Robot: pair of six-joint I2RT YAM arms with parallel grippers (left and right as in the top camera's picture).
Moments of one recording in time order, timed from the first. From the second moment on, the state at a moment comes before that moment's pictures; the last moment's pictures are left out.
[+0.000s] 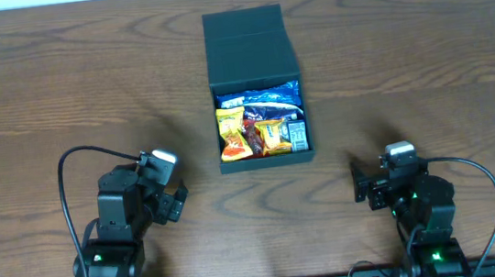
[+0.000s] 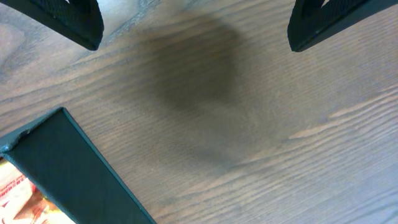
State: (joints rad) left arm -0.17 0.75 0.39 -0.40 0.05 0.33; right arm -0.02 0.48 0.01 -0.05 -0.16 -0.07
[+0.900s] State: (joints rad) left arm -0.17 0.75 0.39 -0.45 0.06 0.33; right arm -0.02 0.73 0.58 -0.31 -0.24 0.08
